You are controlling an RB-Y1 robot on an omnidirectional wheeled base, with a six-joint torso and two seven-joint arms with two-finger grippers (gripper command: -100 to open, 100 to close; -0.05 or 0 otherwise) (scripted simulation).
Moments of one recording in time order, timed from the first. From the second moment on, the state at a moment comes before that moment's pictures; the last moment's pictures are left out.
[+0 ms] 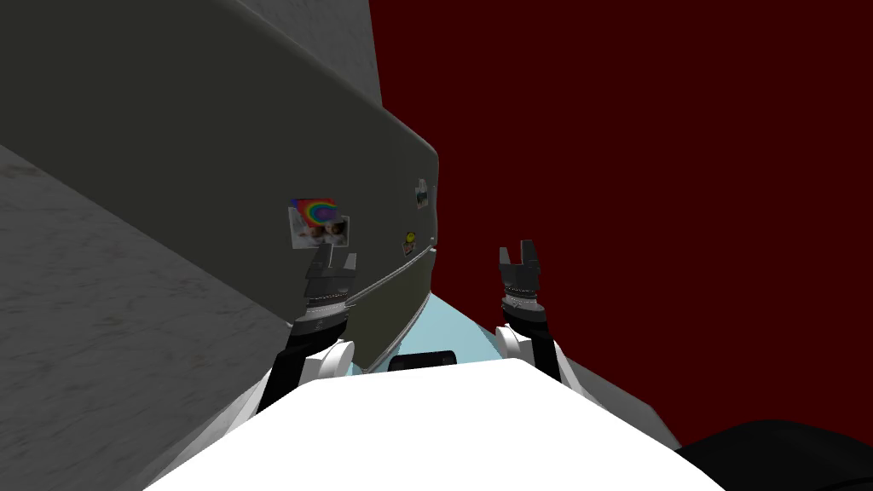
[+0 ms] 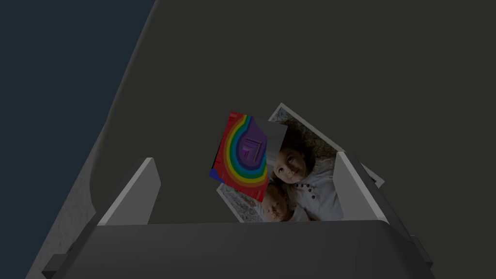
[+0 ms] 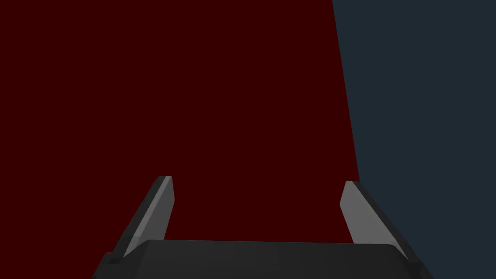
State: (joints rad) left arm 0.52 0.00 -0.05 -2.29 -0.03 -0.49 0.01; right arm 0.49 -0.03 -0.04 -2.35 0.10 -0.56 0.00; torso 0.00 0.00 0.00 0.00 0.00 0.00
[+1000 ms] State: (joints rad) left arm 0.52 0.00 -0.05 -2.29 -0.03 -0.49 0.01; right arm 0.49 -0.03 -0.04 -2.35 0.10 -0.56 0.00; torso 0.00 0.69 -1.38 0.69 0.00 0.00
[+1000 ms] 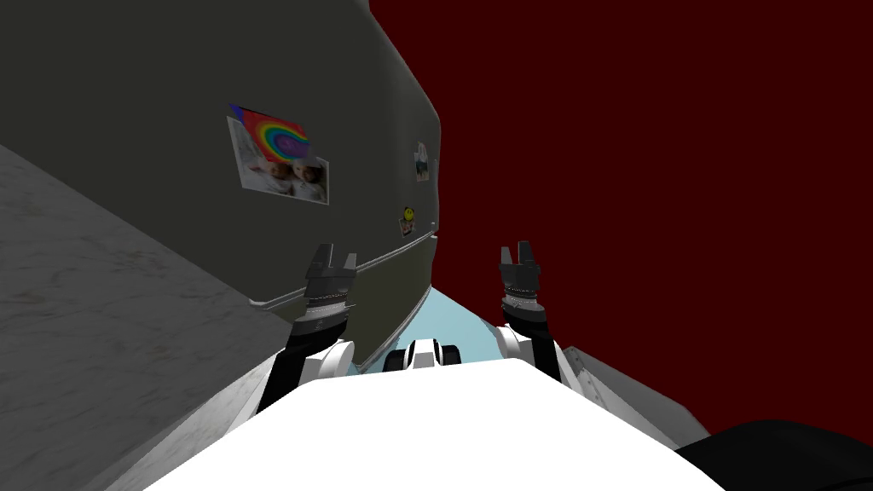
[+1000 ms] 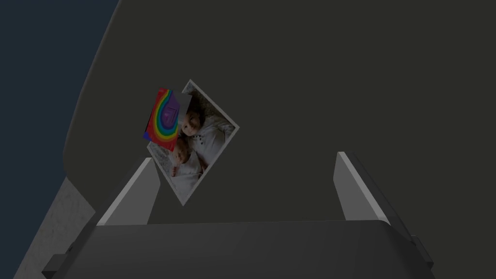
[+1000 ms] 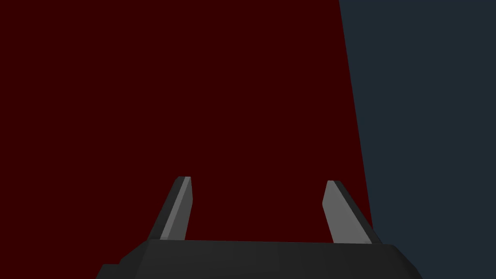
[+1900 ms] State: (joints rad) left arm 0.40 0.15 -0.08 -2.11 -0.02 -0.49 -0.04; right arm 0.49 -0.03 -0.04 -2.35 0.10 -0.56 0.00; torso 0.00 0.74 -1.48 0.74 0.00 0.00
